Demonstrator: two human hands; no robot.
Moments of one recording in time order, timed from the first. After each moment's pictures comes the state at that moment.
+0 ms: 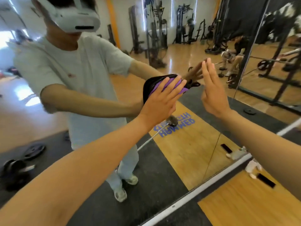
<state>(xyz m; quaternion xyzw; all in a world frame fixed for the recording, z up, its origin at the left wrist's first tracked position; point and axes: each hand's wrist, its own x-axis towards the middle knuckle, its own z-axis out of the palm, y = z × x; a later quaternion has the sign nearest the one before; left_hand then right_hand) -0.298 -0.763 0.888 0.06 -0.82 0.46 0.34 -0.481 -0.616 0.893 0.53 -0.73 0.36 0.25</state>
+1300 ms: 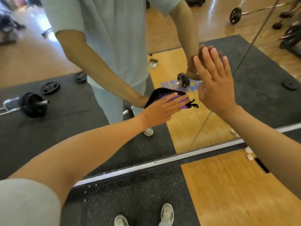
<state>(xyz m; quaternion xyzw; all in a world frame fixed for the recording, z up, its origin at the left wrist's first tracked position) -0.461 -0.711 0.680 -0.02 -0.87 0.49 0.06 -0.667 -0.598 0.746 0.66 -0.62 0.27 0.34</state>
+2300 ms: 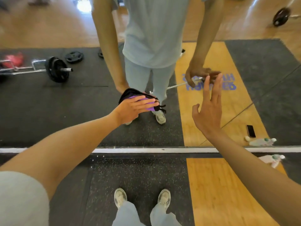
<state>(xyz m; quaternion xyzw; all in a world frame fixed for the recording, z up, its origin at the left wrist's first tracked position) -0.212 -0.739 0.602 0.10 -0.91 0.40 0.00 -0.517 -0.595 0.656 0.61 -0.70 0.36 0.08</state>
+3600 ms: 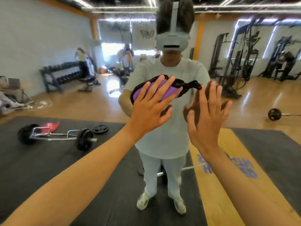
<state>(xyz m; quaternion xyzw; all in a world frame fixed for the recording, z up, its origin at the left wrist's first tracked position) -0.114 -0.784 0.949 0.28 -0.73 0.42 0.46 -0.304 -0.714 0.922 0.60 -0.53 0.52 0.29</state>
